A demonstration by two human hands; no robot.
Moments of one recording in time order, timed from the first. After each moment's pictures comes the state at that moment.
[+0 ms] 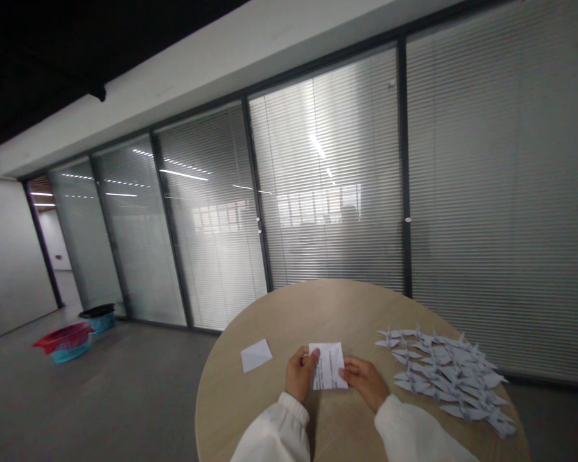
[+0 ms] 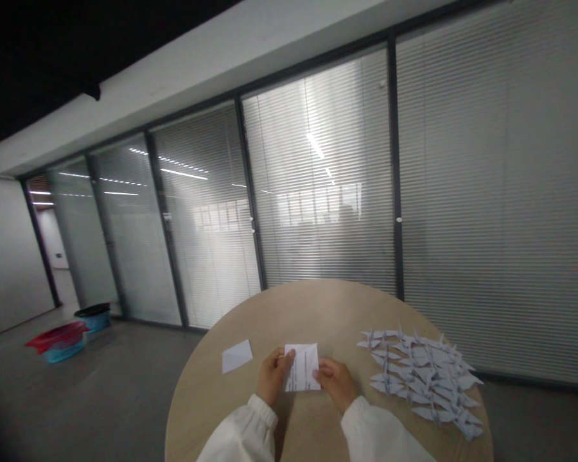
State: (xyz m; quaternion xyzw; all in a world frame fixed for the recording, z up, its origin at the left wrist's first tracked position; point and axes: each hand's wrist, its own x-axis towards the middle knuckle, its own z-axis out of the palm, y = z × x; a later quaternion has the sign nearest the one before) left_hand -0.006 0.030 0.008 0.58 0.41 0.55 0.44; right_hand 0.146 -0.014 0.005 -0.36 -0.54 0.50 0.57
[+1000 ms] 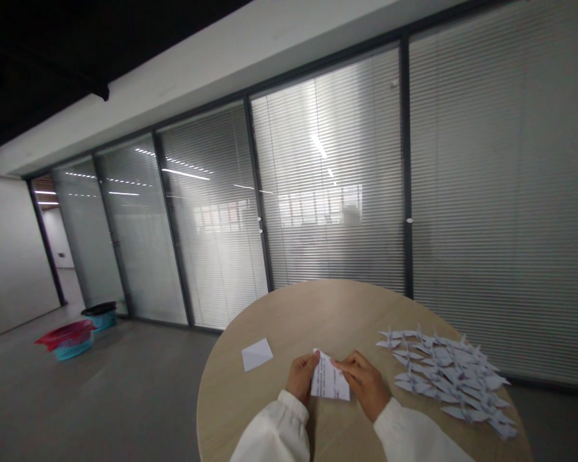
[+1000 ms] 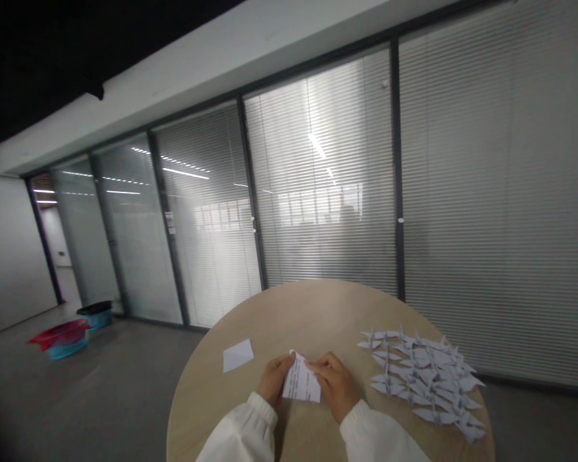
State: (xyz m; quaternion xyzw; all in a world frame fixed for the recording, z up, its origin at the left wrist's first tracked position) left_hand -0.006 0.023 0.009 0.53 0.35 0.49 0.60; right_hand 0.149 -0.026 0.009 -0.42 -0.73 0.14 0.52
